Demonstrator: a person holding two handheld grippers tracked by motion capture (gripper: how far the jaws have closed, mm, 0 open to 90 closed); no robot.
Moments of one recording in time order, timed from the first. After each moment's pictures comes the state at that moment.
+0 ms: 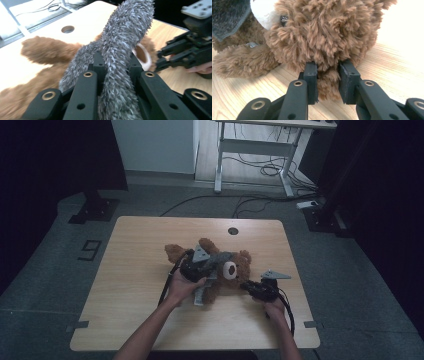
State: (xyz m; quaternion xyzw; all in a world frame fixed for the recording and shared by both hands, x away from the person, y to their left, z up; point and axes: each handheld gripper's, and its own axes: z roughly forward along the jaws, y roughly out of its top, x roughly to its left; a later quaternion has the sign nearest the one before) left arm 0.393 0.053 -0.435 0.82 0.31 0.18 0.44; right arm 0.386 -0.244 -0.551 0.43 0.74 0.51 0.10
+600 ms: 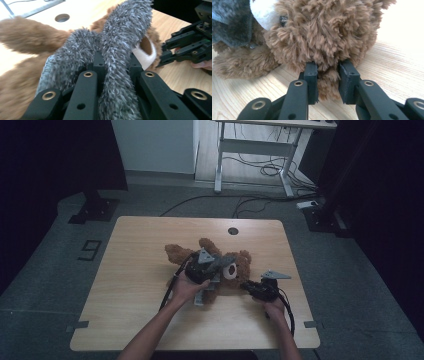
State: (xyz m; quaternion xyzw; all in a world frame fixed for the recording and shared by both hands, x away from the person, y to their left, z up) left arm 0.397 0.027 -0.457 0.84 0.31 0.17 0.42; right arm 0.387 -0.244 -0.552 0.43 0.74 0.51 0.10
